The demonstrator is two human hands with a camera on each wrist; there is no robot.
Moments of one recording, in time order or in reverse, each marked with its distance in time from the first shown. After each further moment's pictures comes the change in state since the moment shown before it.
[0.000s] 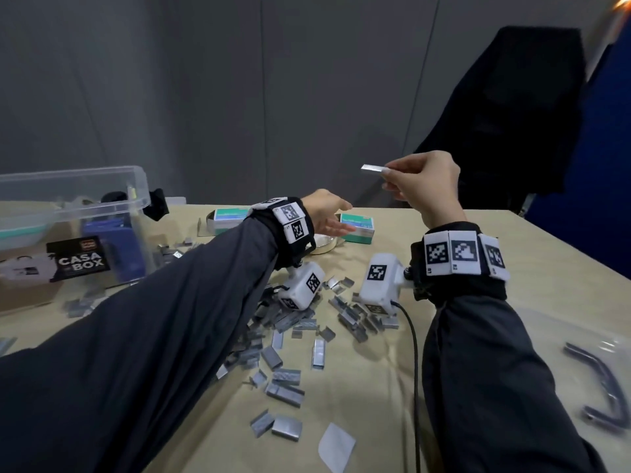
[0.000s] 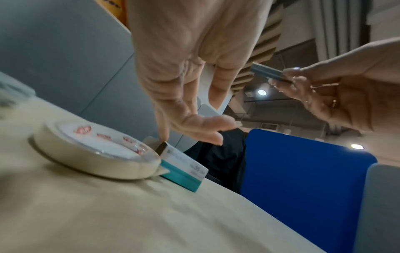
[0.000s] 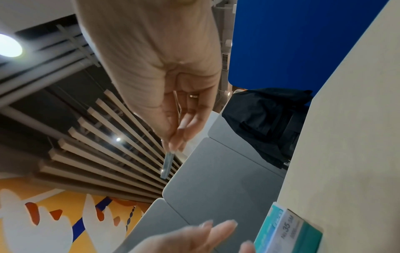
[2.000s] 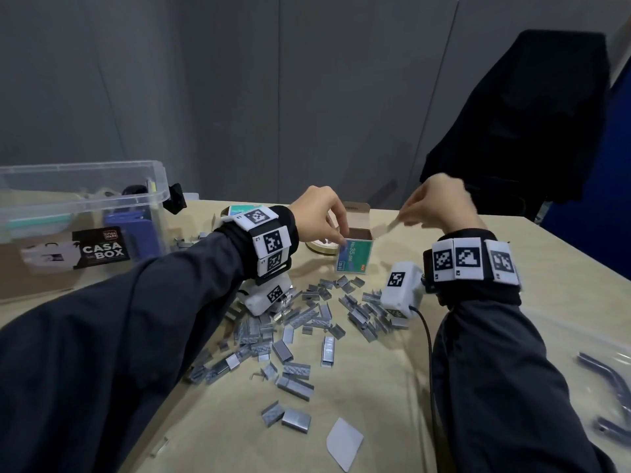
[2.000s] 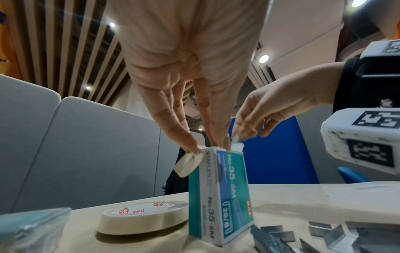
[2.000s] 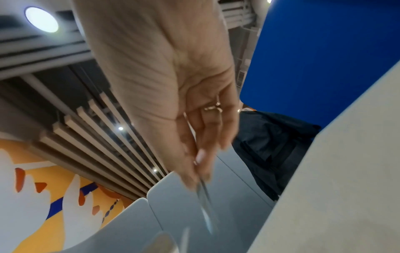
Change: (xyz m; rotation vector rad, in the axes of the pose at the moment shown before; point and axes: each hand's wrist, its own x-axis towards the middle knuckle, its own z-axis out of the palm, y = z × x) left_hand -0.045 -0.018 -0.035 0.876 0.056 0.570; right_hand -0.008 0.000 -0.013 -0.585 -0.270 0.100
